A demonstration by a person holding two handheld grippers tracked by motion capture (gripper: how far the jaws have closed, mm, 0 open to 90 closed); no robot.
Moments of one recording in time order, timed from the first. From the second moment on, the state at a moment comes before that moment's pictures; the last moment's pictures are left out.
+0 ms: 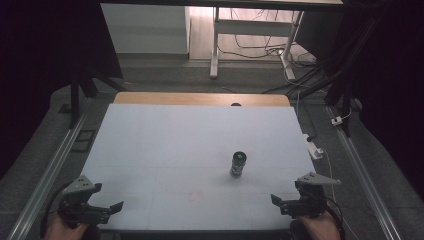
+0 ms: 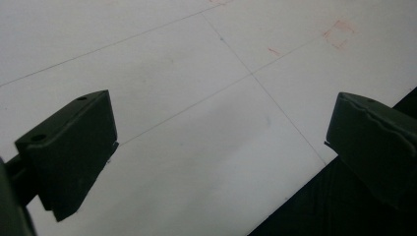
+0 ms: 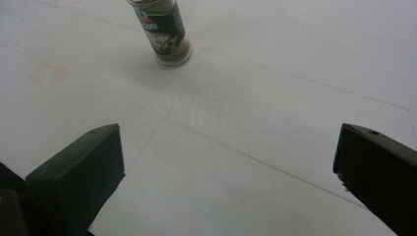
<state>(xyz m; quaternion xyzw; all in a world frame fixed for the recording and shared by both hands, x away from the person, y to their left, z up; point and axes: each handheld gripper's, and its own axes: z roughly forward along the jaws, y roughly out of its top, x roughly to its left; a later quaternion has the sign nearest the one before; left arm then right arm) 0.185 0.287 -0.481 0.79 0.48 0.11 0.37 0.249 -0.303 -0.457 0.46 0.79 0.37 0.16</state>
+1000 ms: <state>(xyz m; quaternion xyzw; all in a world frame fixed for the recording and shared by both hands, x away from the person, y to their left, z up) 0.185 0.288 -0.482 0.79 0.48 0.10 0.37 0.260 -0.290 -0.453 0.41 0.80 0.40 0.16</state>
